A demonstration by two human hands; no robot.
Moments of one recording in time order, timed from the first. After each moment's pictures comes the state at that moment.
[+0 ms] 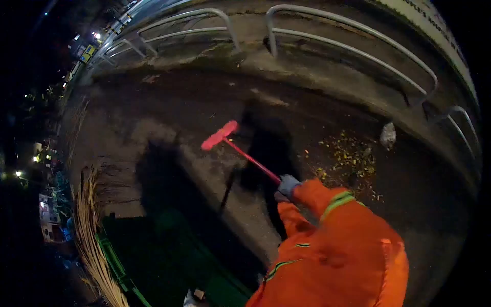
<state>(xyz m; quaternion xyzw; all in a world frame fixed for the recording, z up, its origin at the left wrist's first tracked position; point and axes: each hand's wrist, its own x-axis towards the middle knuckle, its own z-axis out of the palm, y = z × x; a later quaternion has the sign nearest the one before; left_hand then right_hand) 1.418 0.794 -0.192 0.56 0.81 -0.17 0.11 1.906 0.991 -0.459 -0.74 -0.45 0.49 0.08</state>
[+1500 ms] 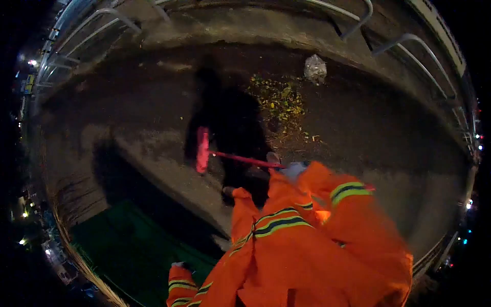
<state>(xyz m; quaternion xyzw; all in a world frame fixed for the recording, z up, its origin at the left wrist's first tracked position) 1.560 0.636 -0.361 0.28 0.93 0.04 0.24 2.227 0.555 -0.449 -0.66 -0.55 0.48 -0.17</state>
